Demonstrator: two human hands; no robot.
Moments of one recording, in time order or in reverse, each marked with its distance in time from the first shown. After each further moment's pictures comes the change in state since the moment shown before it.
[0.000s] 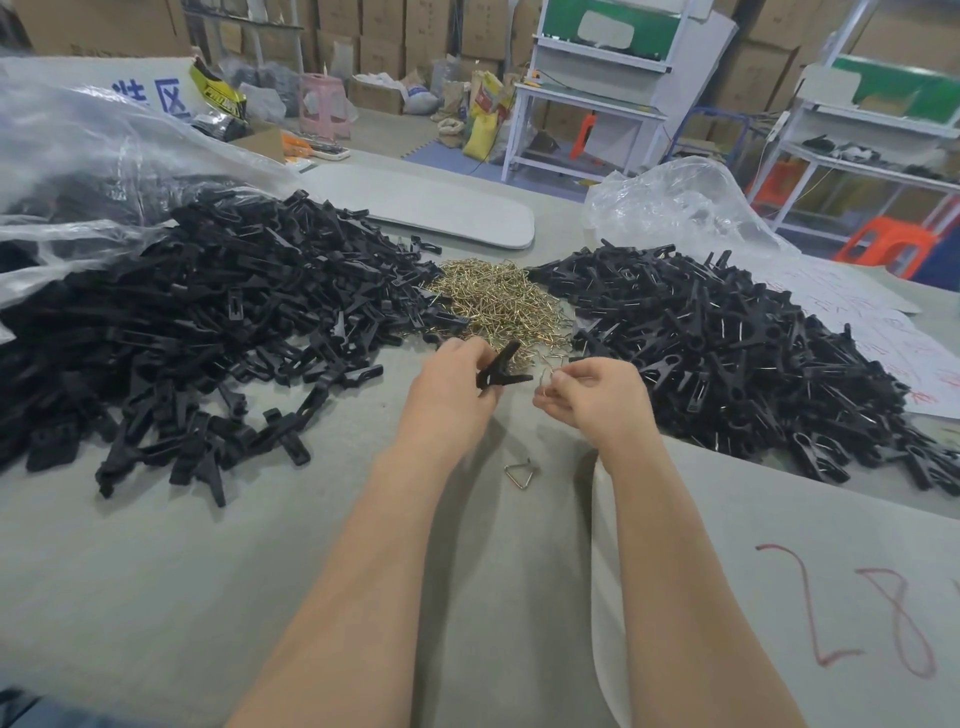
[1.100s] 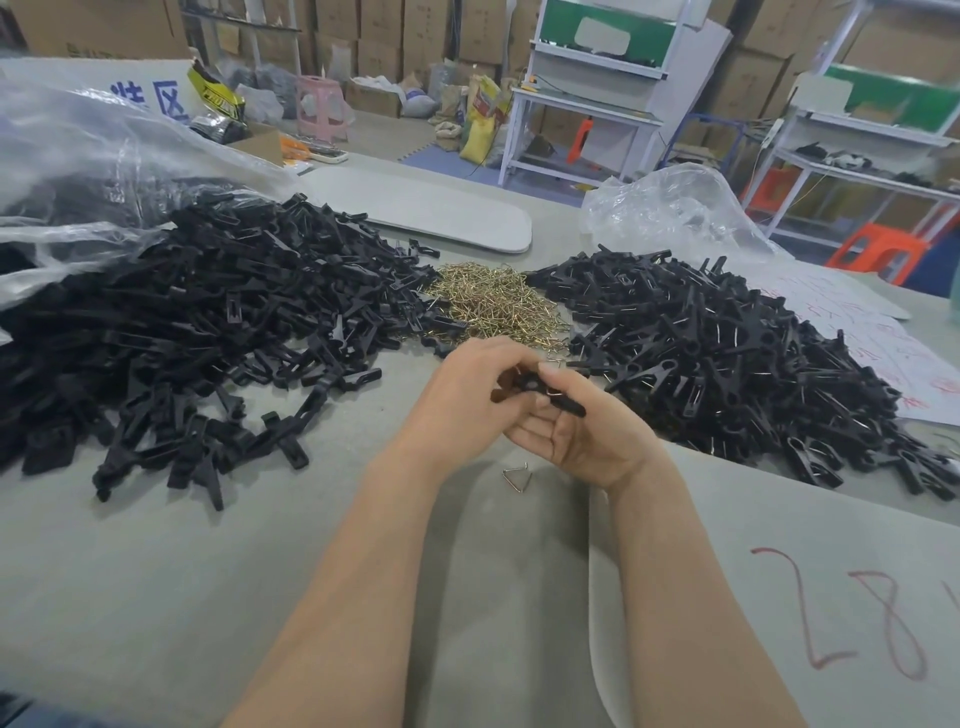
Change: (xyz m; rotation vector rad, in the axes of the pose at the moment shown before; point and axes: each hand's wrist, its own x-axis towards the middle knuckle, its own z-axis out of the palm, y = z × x) left_hand -0.006 0.016 -0.014 -0.100 -0.057 0.372; right_hand -0.007 0.000 -0.004 0.531 -0.527 0.334
